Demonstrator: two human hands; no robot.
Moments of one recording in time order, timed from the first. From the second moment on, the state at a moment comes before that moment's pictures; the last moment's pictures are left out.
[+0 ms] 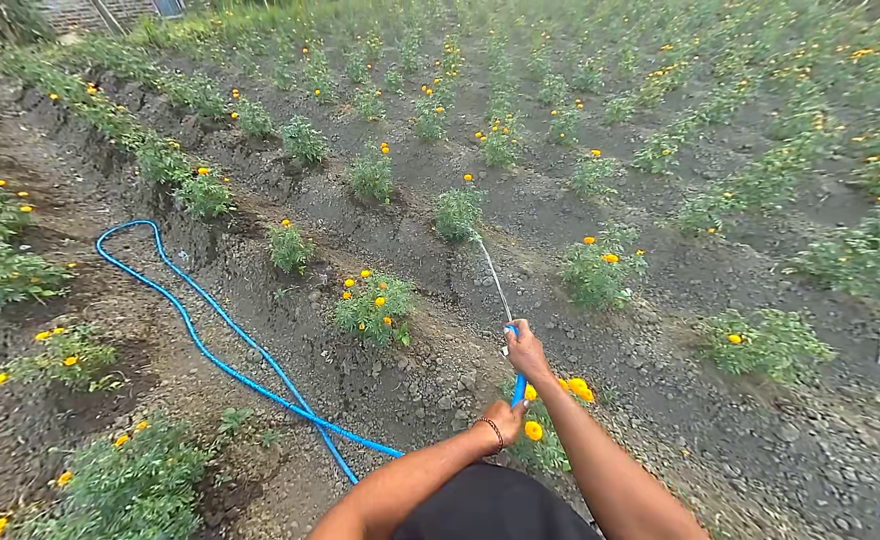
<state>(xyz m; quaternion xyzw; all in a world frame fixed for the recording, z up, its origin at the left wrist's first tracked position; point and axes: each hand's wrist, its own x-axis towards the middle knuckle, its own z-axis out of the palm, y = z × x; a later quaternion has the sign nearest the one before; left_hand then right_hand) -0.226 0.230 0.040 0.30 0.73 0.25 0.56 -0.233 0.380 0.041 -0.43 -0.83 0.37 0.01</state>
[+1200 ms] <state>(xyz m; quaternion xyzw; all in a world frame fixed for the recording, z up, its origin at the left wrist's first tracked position) -0.226 0.221 0.036 0.27 0.74 0.28 0.55 -0.243 0.368 0.049 -0.40 -0.84 0.36 0.00</state>
